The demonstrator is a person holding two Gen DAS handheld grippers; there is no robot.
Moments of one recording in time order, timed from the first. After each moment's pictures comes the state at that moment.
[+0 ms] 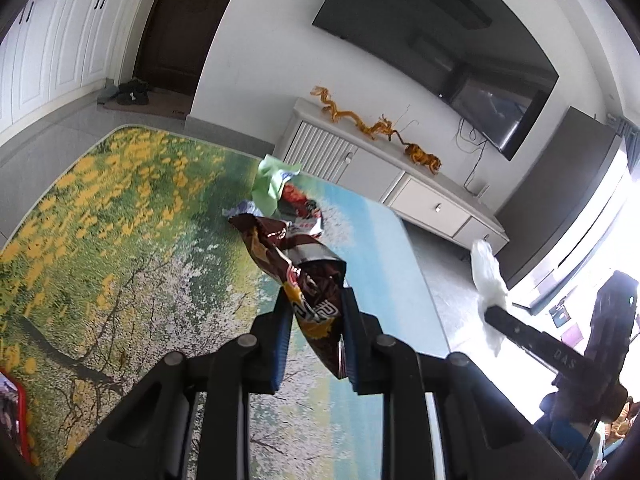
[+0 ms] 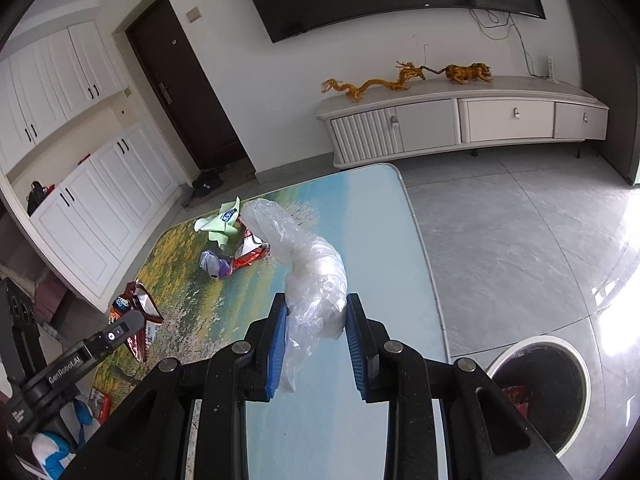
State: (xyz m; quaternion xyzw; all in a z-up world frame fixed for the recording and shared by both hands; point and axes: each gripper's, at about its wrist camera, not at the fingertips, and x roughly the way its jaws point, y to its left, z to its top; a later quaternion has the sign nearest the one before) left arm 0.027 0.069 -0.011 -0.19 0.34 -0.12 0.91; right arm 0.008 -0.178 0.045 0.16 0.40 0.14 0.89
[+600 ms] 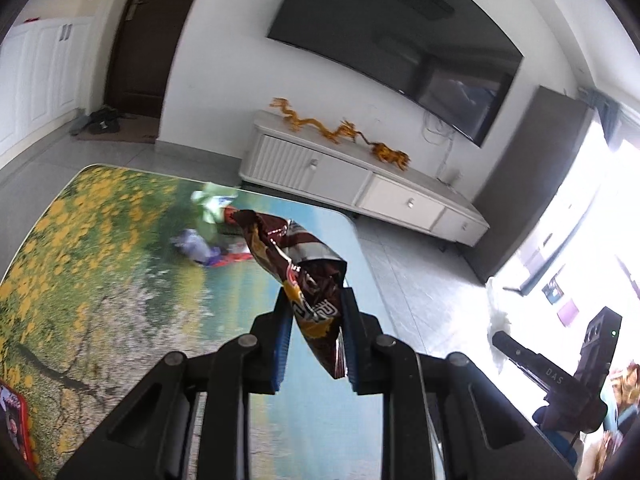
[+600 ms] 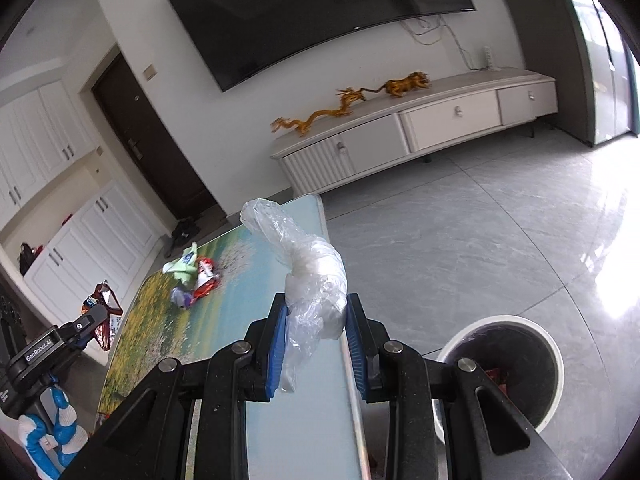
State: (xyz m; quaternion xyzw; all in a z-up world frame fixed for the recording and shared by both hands) left arm 0.014 0.006 0.032 -0.14 0.33 -0.17 0.92; right arm -0.044 -0.280 0.045 0.24 0.36 0.07 0.90
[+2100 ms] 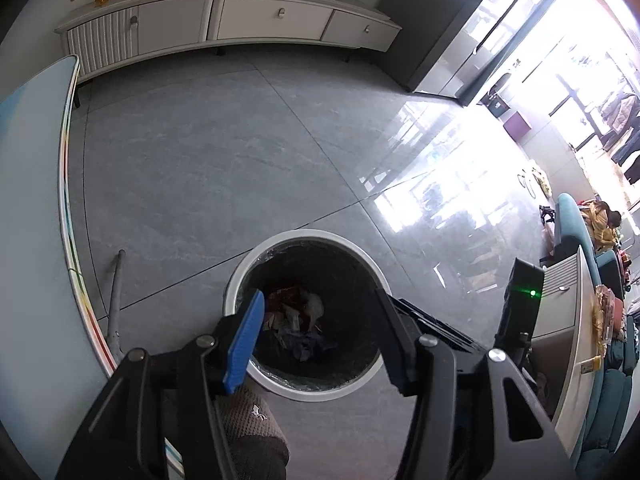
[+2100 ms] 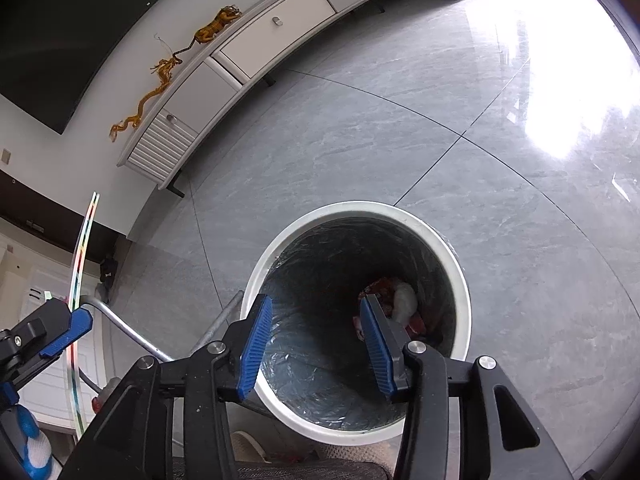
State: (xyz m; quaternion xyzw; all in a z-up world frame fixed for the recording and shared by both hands) left arm 0.052 -0.322 -0.105 0.03 0.54 -0.35 0.76; right arm -0.087 -0.457 -0.151 0.39 0.48 -0.09 0.78
